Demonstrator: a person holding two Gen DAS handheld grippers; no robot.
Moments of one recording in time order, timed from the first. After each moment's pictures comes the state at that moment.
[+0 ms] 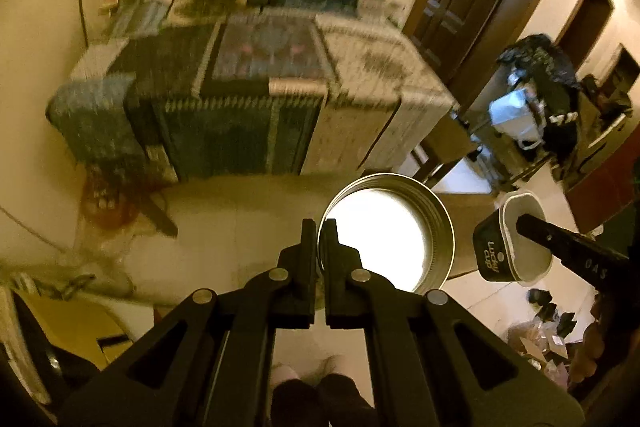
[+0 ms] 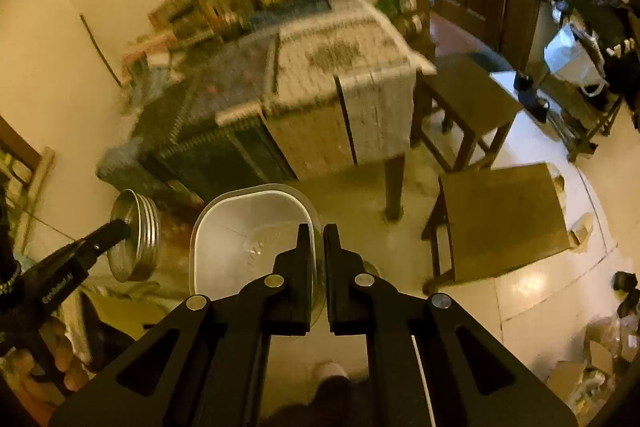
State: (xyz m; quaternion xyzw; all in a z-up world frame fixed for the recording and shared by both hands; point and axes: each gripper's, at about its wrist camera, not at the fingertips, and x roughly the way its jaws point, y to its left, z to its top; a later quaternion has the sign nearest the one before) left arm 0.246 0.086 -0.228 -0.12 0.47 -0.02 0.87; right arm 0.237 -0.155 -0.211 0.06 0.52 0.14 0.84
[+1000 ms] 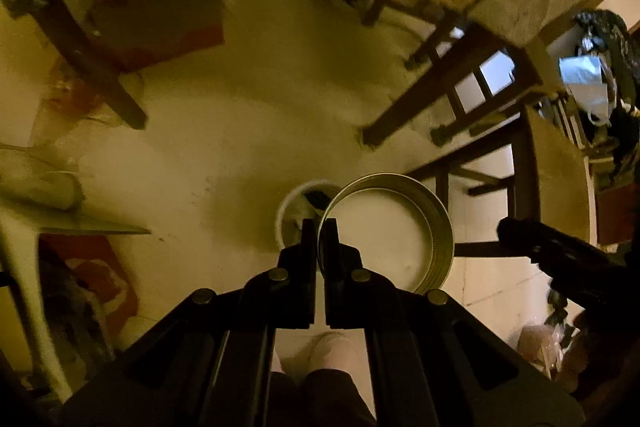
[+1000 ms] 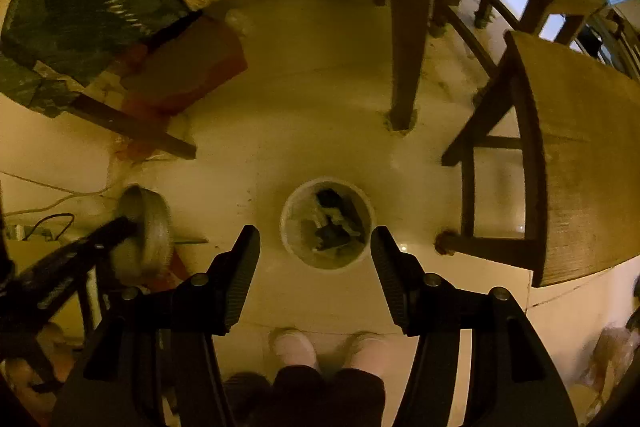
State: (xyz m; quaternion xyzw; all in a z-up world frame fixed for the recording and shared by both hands) left arm 0.308 0.053 -0.556 -0.17 0.59 0.03 0.79; right arm 0.296 -0.158 -0.503 0.03 0.64 0.17 0.75
